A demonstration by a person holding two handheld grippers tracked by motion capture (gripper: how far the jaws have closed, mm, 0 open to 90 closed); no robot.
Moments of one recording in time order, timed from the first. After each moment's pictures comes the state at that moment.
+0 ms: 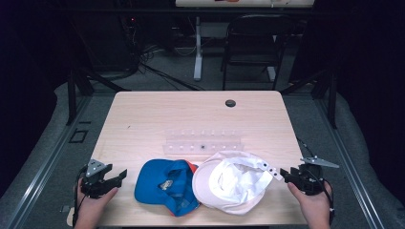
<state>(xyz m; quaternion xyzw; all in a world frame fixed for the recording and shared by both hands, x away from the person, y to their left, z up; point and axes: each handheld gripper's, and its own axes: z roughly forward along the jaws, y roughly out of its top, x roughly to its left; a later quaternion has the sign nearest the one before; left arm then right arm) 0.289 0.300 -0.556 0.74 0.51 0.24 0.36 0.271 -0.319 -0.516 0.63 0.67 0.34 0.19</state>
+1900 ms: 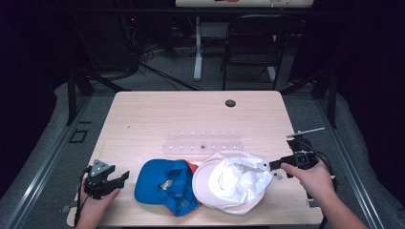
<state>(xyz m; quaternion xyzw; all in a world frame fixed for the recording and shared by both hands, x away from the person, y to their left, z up) 0.290 0.293 -0.560 0.75 0.51 0.23 0.35 0.319 -0.288 -0.448 0.63 0.74 0.24 0.00</state>
